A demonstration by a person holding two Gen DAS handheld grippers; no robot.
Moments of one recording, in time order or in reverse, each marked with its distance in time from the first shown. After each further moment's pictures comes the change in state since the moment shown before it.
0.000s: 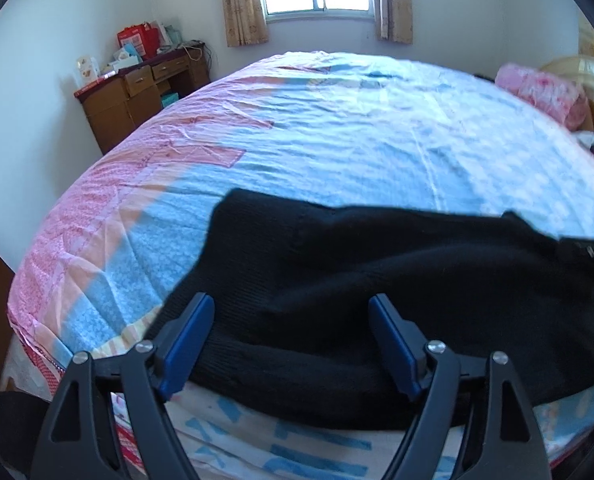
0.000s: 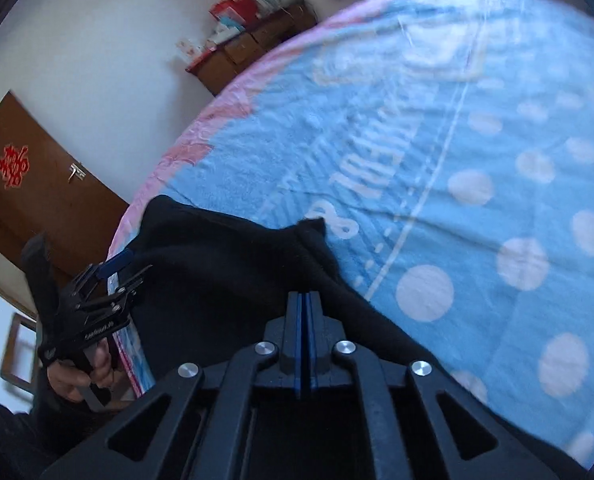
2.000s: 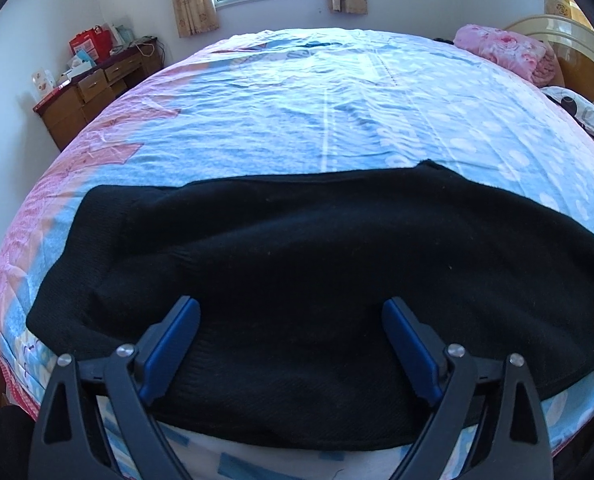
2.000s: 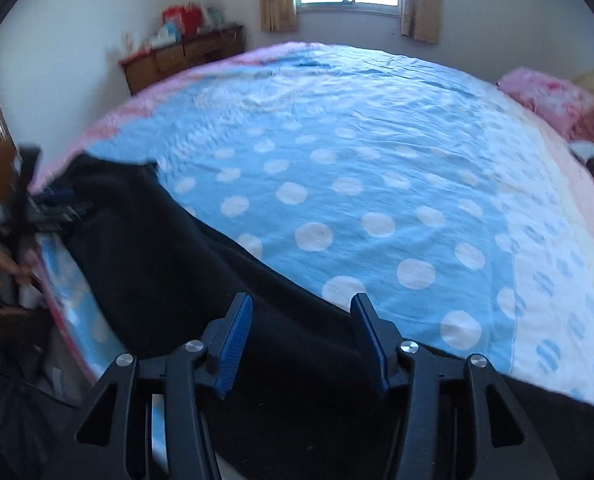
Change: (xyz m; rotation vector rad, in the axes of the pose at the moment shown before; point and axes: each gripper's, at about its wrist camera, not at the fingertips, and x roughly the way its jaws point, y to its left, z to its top) left arm 0.013 -0.099 -0.013 0.133 0.087 -0.061; right arm -0.195 -0.082 -0.109 -0.149 -0.053 -0.515
